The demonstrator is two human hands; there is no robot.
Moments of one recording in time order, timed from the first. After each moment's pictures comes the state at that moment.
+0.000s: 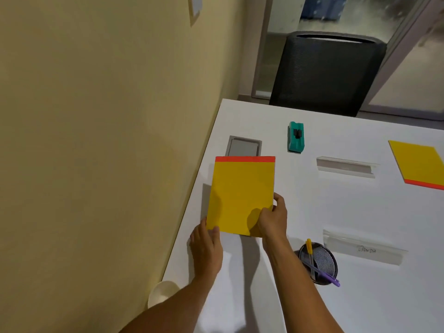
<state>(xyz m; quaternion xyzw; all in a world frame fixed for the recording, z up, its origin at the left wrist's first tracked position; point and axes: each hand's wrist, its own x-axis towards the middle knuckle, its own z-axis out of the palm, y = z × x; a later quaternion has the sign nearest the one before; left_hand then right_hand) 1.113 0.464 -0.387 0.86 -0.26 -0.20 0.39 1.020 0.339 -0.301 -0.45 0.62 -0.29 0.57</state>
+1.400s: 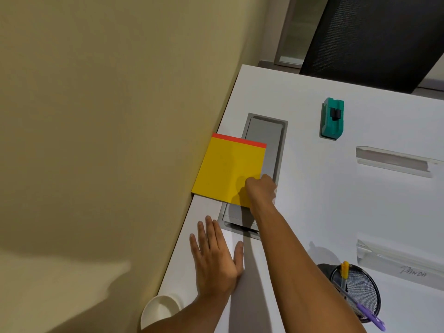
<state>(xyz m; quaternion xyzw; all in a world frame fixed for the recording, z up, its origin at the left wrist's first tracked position) 1.108 0.468 -0.445 0.92 -0.38 -0.10 0.08 1.130 0.272 -0.369 -0.51 0.67 -0.12 0.53</state>
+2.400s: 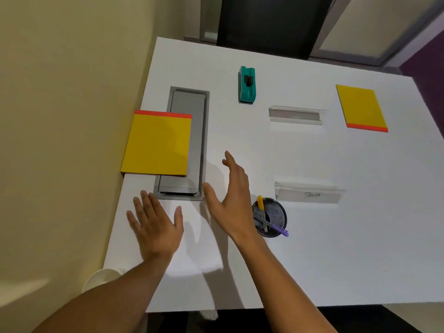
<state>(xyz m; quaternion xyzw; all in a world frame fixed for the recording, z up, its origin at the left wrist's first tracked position) 1.113 0.471 -0.453 0.92 -0.39 -0.09 0.02 0.972 0.367 -0.303 -0.73 0.49 -0.28 0.38</state>
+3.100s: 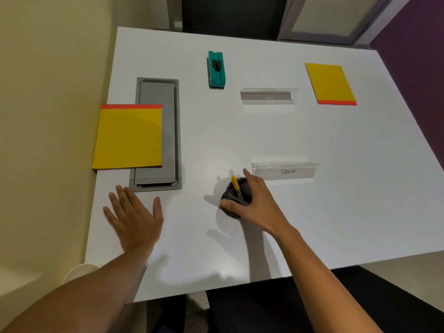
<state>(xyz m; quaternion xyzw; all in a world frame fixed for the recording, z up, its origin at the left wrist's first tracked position) 1.105 0.475 -0.439 0.91 -0.39 -0.08 0.06 0.838 0.360 -0.323 -0.69 0.58 -0.07 0.43</state>
